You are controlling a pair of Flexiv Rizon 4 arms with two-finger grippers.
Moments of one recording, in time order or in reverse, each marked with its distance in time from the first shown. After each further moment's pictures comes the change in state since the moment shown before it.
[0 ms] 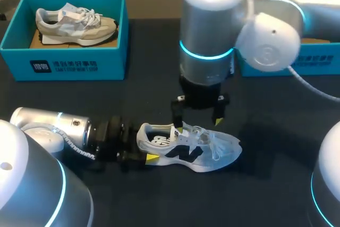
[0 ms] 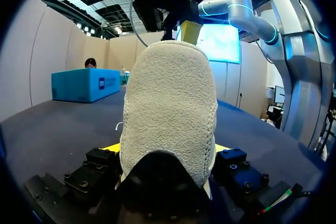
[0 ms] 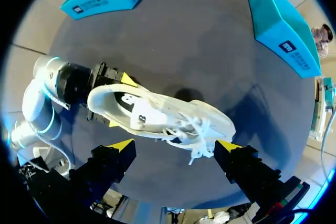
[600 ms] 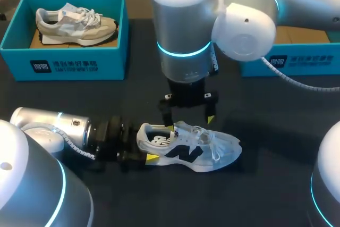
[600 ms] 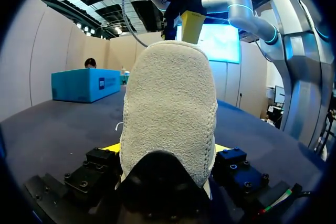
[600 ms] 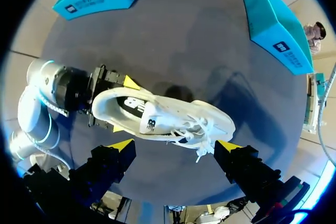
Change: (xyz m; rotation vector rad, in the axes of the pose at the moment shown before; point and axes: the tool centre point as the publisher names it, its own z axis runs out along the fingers) left arm 0.000 0.000 0.000 0.000 0.000 0.000; right arm 0.014 0.005 -0.007 0.010 -0.086 0.040
